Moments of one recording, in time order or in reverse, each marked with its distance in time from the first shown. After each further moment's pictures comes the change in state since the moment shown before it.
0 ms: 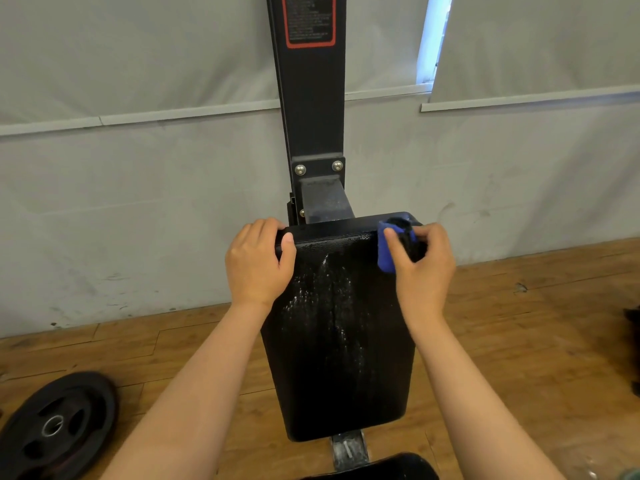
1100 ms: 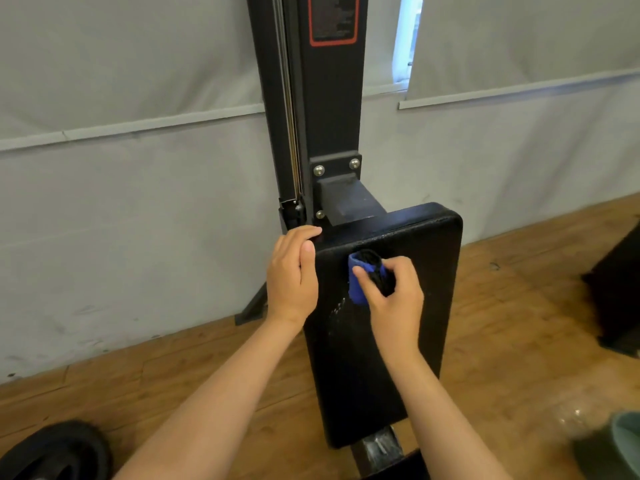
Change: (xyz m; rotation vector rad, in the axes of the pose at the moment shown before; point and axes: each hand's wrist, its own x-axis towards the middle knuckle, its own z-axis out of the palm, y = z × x) left_hand -0.009 -0.038 0.007 -0.679 -0.095 -0.066; right_hand -0.087 -0.038 0.075 -0.082 -0.025 -0.015
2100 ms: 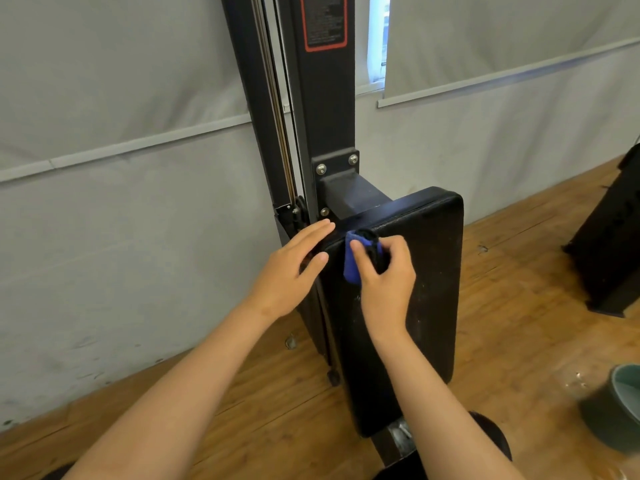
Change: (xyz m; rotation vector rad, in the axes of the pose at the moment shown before) left_hand 0.022 -0.018 -0.067 0.083 -0.649 0.135; right_hand -0.014 -0.043 0.039 0.144 0.194 0.131
